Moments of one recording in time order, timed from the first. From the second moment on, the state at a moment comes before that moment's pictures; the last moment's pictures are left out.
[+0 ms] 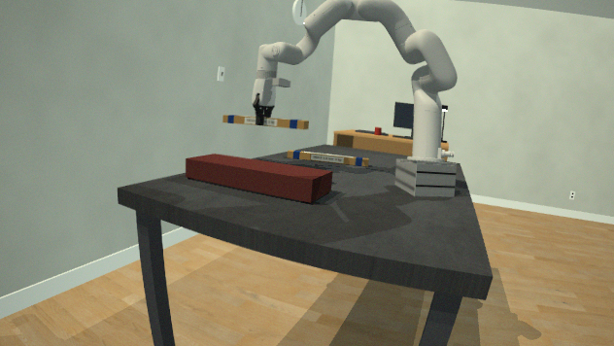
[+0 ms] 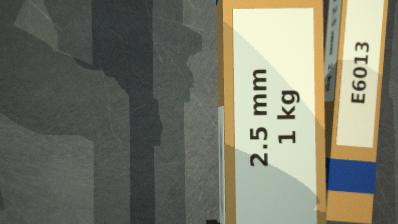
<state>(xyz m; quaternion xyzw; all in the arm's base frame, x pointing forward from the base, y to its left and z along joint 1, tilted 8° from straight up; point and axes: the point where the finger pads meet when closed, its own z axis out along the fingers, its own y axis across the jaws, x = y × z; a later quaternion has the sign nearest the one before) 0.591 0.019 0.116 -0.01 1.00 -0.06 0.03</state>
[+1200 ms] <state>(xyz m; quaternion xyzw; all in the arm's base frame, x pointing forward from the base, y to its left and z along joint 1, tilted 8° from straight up) 0.592 0.018 0.116 0.07 1.00 -0.05 0.04</state>
